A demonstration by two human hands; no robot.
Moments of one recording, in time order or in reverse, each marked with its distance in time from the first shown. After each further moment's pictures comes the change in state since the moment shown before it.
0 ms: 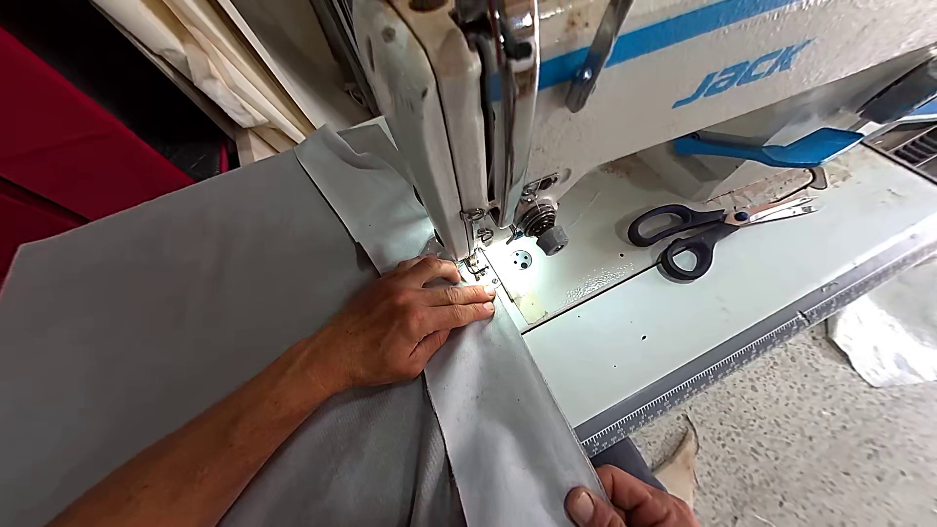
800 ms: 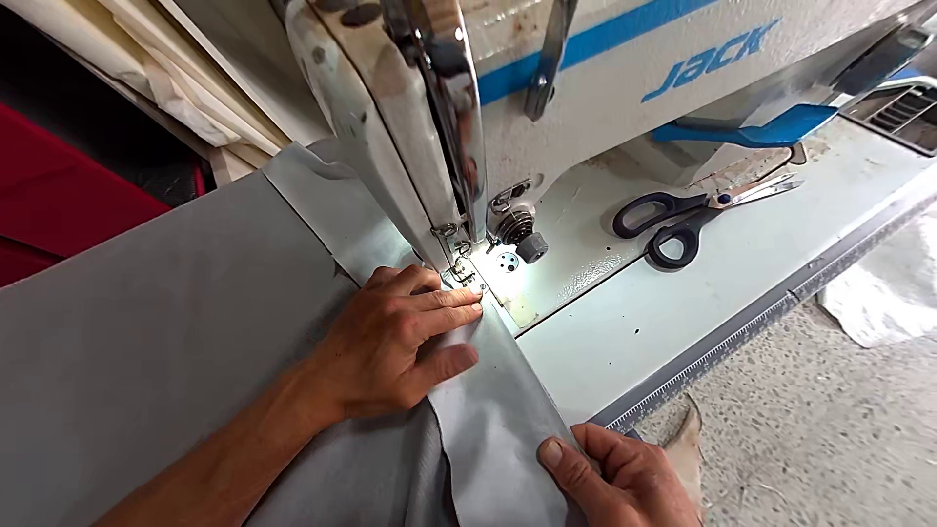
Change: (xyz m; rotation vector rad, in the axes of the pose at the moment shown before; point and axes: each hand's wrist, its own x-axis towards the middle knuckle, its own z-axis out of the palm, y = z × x) left_hand 0.009 0.014 -0.008 -0.008 -0.003 -0.140; right_hand 0.028 -0.029 0.024 -0.216 0.124 0.087
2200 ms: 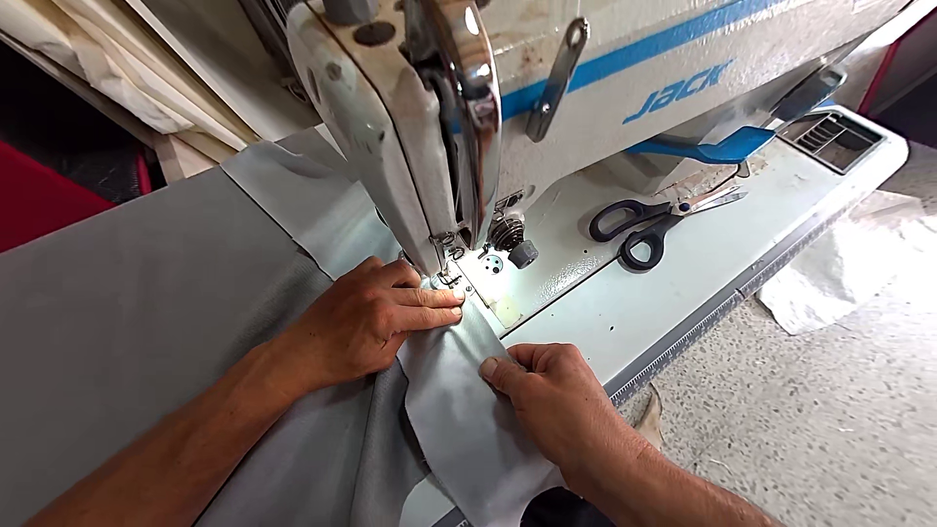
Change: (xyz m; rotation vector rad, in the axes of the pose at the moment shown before) left_hand 0.005 -0.040 0.002 0.009 0.011 0.226; right_hand 0.065 -0.062 0.029 -0.210 -0.043 0.316
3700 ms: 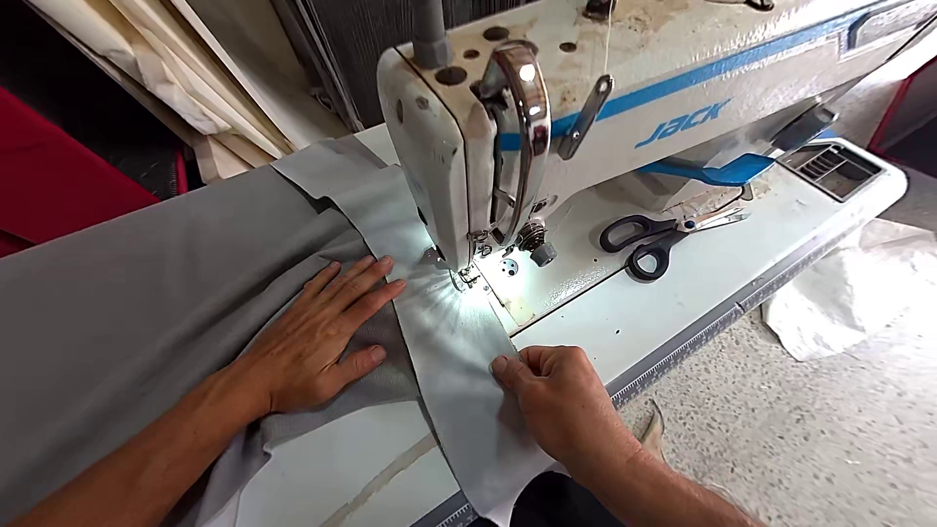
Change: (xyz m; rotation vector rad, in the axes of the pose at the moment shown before) left_hand -0.084 0.002 -0.013 0.073 -0.109 -0.351; right_hand -0.003 0.010 0.005 -0.211 0.070 -0.157
